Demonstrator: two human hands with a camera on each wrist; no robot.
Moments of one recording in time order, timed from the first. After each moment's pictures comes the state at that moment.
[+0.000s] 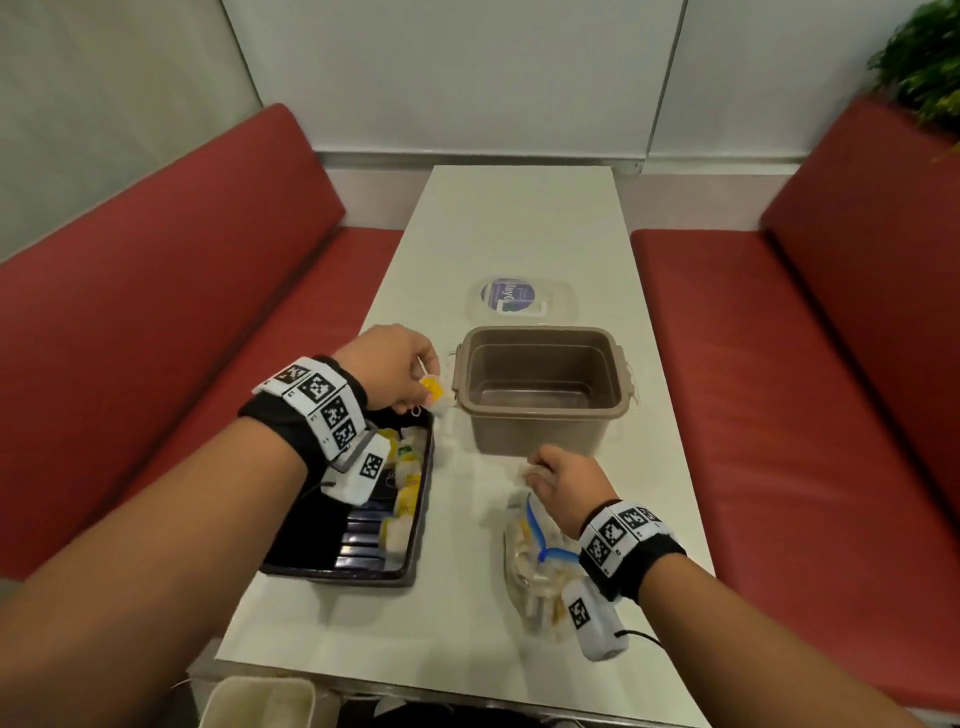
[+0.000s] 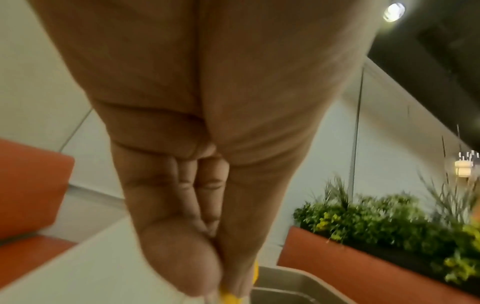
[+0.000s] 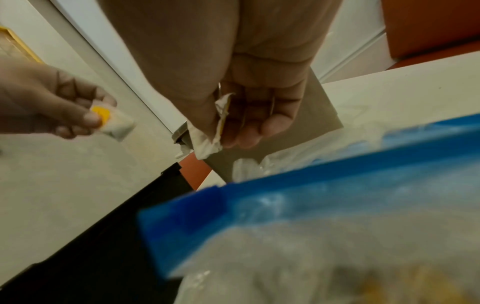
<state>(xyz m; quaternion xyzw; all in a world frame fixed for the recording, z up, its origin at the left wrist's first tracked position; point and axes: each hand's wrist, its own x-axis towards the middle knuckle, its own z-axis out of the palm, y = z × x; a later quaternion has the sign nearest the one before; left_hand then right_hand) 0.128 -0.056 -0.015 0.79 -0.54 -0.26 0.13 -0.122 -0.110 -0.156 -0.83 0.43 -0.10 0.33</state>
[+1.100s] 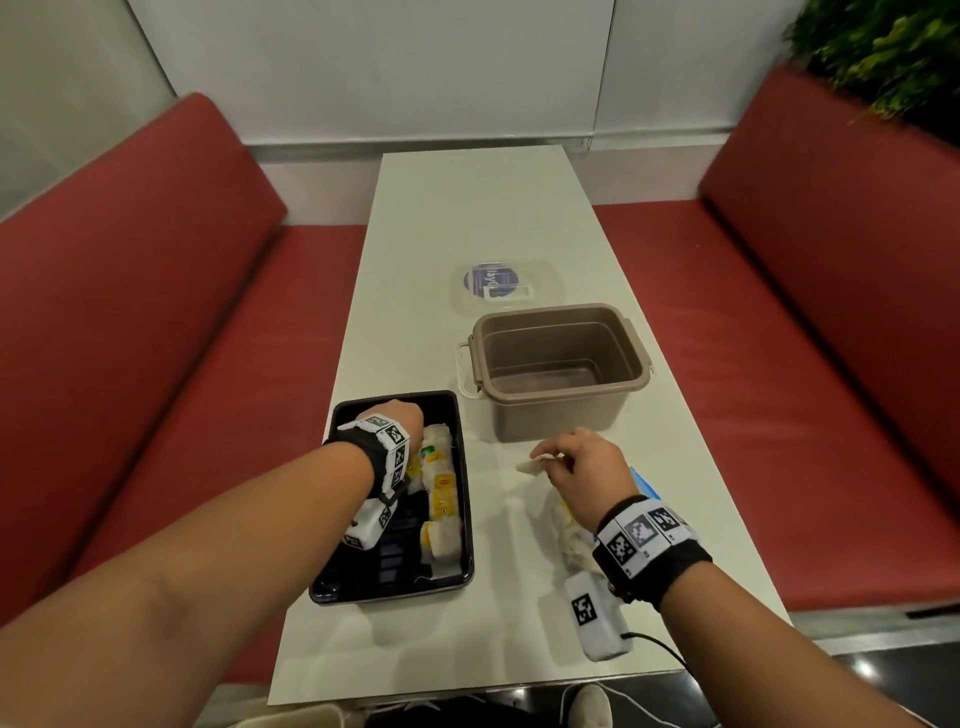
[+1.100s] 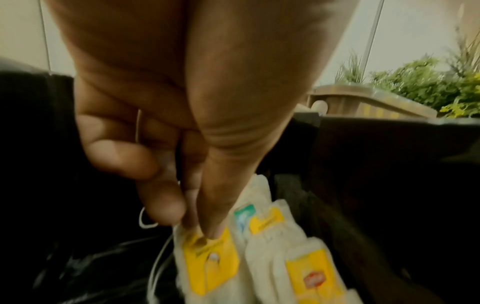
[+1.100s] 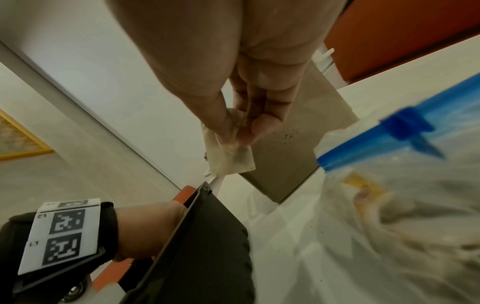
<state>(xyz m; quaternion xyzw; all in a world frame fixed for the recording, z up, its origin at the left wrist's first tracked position) 0.182 -0.066 -0.138 0.77 -0.57 -0.16 -0.23 -0.081 -0.058 -0.133 -0.76 0.53 -0.19 0.33</state>
